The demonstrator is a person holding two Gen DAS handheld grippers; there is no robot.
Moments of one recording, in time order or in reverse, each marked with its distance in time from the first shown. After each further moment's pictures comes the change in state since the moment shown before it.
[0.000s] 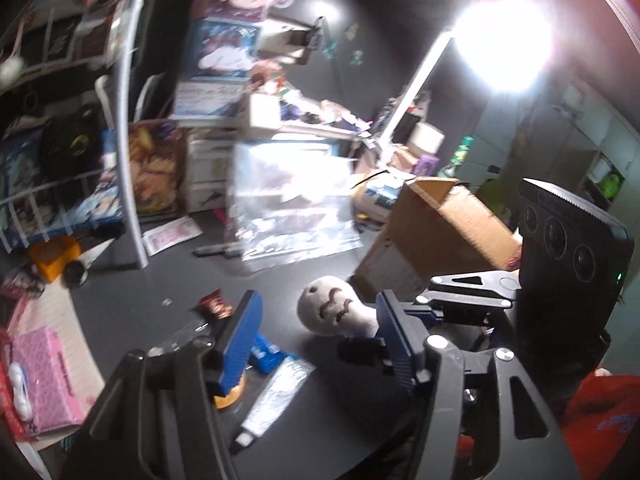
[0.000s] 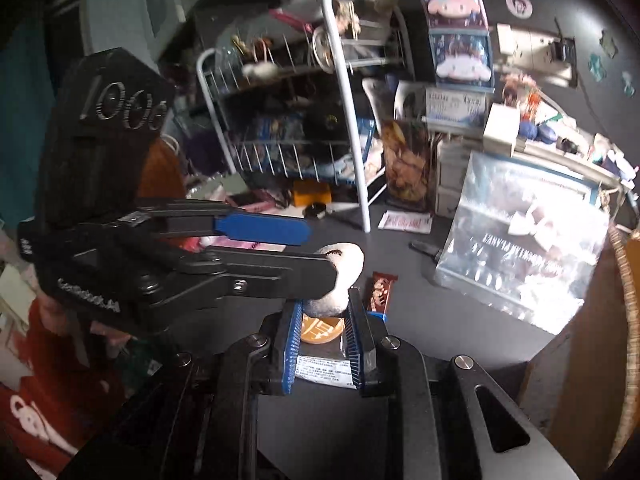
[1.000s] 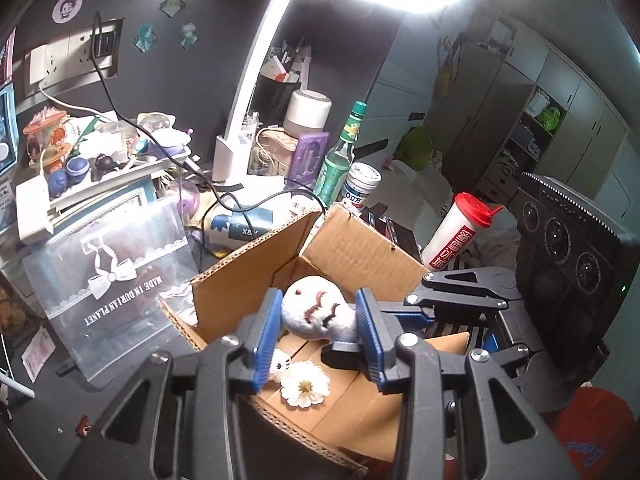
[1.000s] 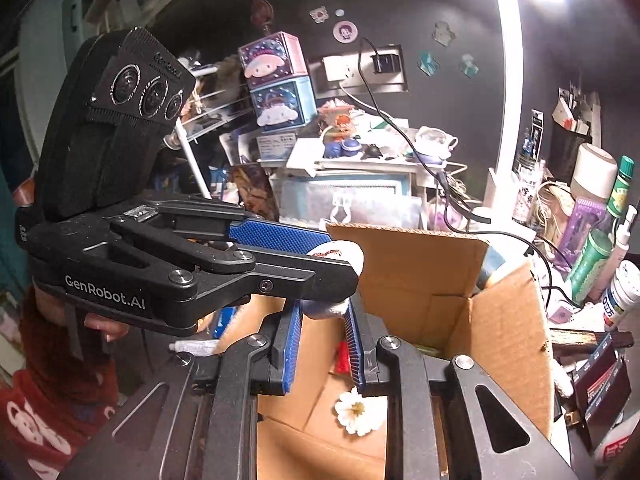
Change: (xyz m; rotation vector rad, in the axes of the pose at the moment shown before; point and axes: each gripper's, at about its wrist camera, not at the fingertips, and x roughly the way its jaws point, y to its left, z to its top) left arm 0.131 -0.160 0.101 0.217 0.165 -0.213; right arm -0.135 -0.129 -0.010 0.186 -0.043 -0.246
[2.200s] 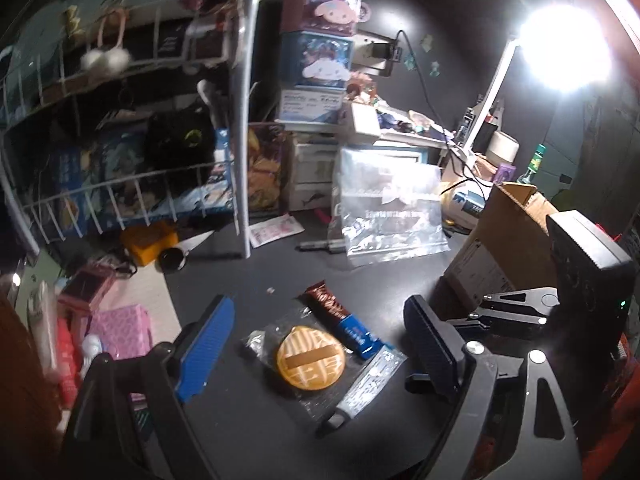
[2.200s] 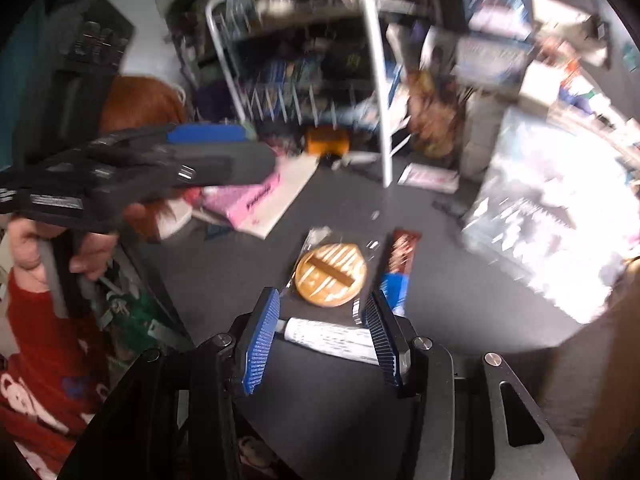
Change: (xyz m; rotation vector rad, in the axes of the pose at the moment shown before) left arm -0.171 0.137 -0.197 -0.309 -0.172 0.550; right arm 0.158 0.179 -0.042 -0.252 0.253 0.294
